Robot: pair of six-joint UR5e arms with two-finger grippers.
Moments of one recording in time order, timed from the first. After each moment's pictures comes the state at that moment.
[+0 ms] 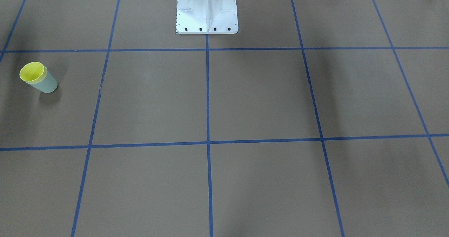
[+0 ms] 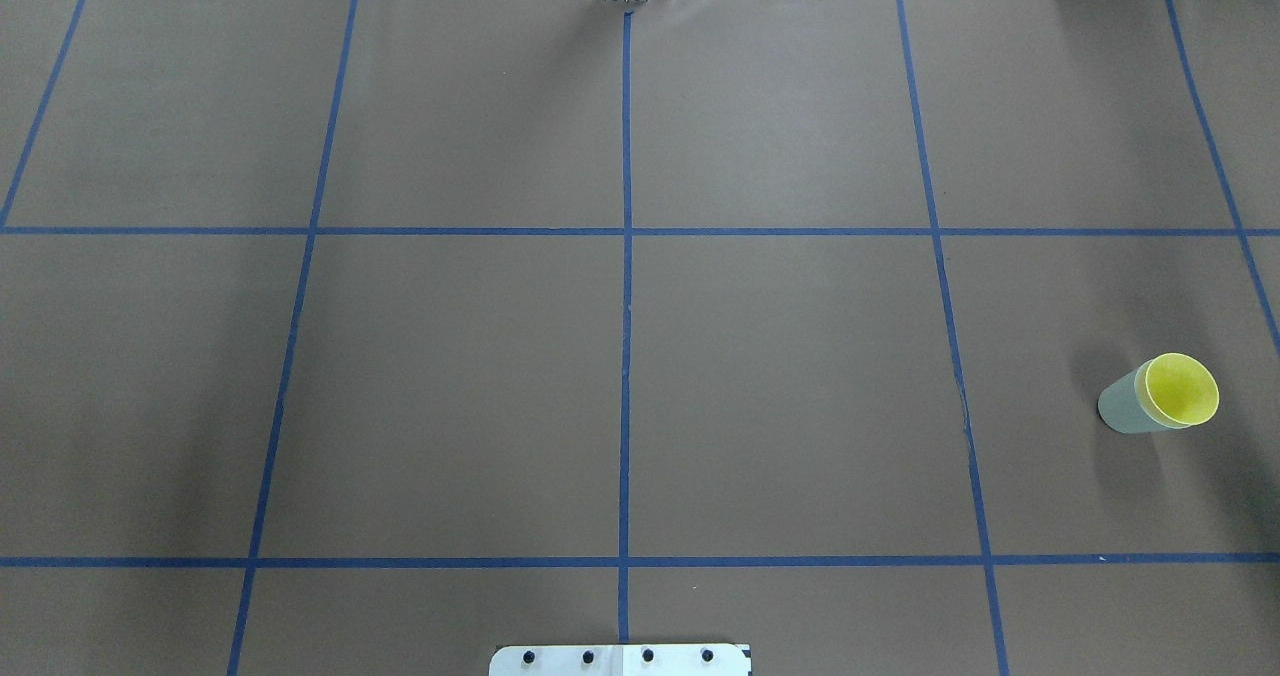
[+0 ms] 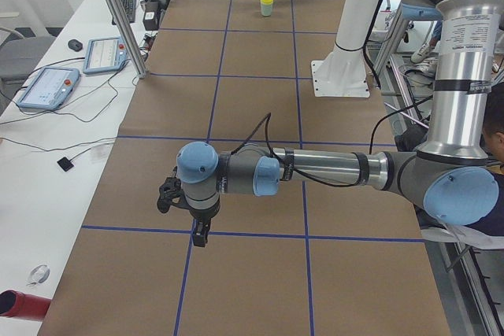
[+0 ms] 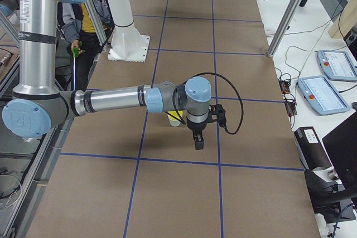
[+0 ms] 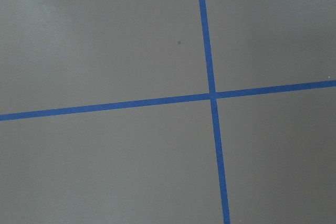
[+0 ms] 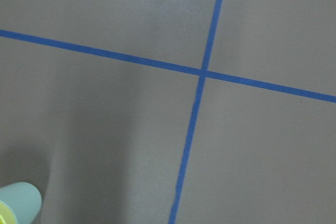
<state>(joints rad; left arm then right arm) -1.63 -1.60 -1.60 -1.57 -2.32 0.11 1.52 -1.67 1.82 -1.65 2.24 -0.09</state>
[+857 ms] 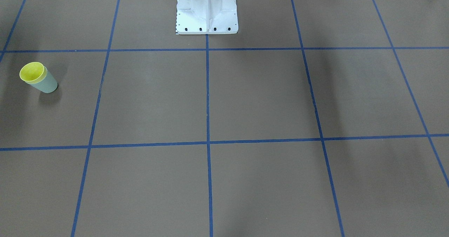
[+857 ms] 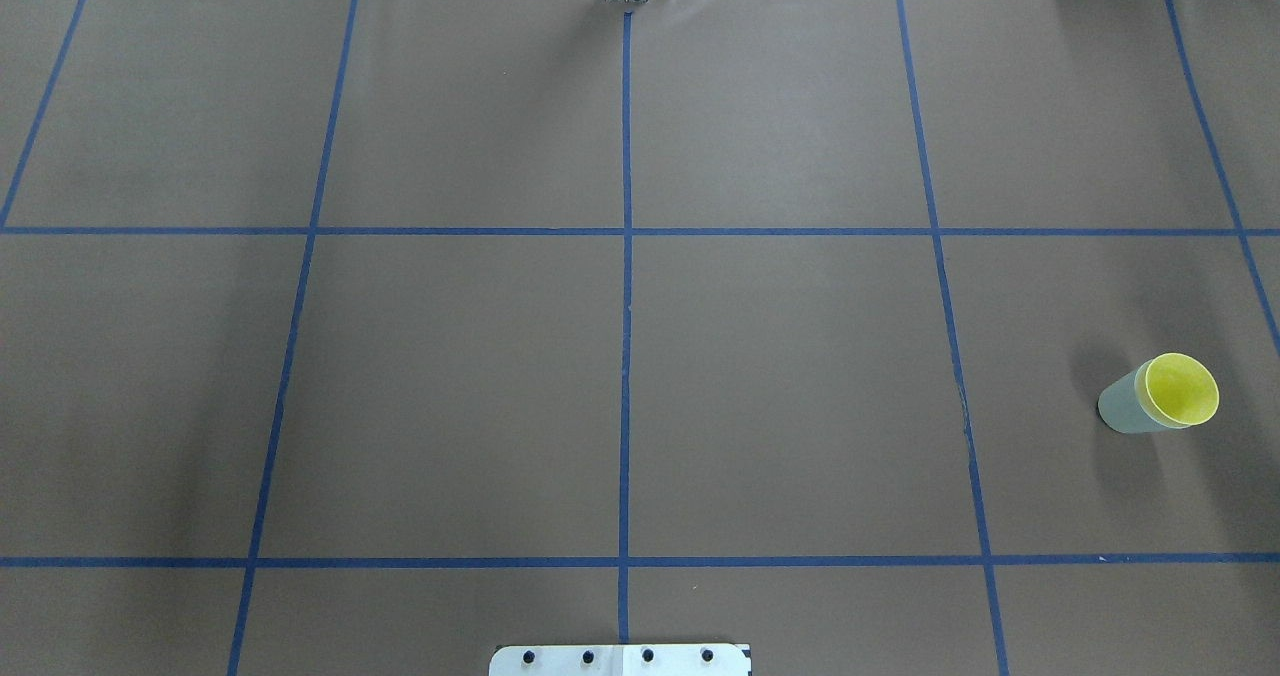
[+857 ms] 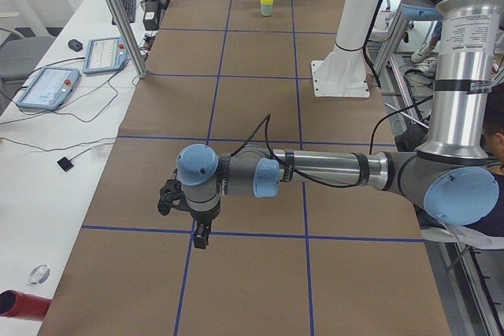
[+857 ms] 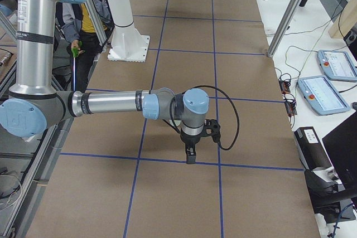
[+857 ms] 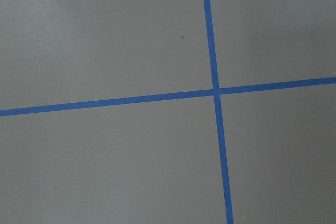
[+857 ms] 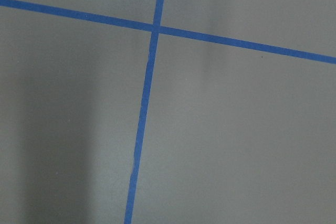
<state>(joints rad) -1.63 -1.60 -1.59 -1.57 -2.32 0.12 1.52 -1.70 1.79 -1.67 2.20 -0.10</state>
